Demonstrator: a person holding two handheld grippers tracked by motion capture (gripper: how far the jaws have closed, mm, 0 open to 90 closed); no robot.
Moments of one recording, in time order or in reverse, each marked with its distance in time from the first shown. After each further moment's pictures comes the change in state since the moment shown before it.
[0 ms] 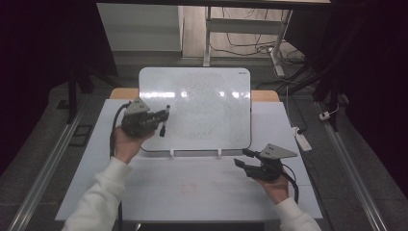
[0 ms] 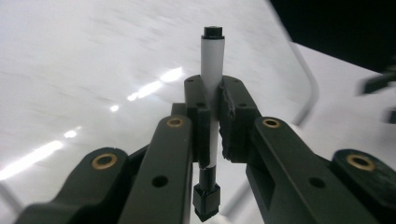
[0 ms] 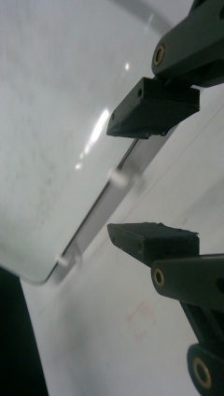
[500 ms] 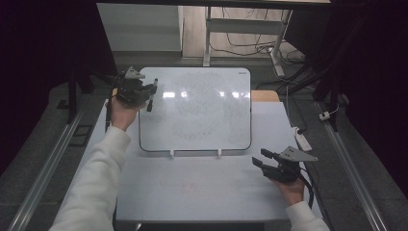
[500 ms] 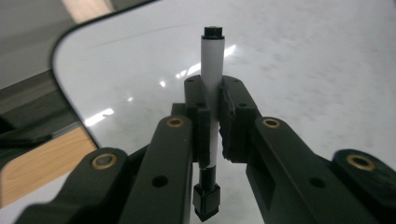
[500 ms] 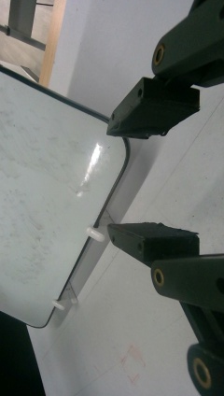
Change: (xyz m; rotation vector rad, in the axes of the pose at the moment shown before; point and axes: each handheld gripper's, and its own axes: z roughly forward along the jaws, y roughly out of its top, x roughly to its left) left arm 0.064 0.043 0.022 0.122 0.205 -0.043; right arm -0.027 -0.019 -0.033 -0.018 -0.112 0.059
